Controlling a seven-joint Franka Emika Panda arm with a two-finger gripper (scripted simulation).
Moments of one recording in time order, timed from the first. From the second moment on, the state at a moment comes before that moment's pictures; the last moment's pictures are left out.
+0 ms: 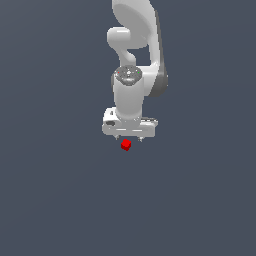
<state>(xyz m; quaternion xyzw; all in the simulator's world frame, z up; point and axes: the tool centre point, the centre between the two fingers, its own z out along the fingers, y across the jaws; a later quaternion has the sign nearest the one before) -0.005 0.004 0.149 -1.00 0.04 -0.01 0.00</state>
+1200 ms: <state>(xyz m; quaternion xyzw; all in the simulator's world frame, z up) -0.050 -0.011 0.022 -0.96 0.27 0.00 0.00</state>
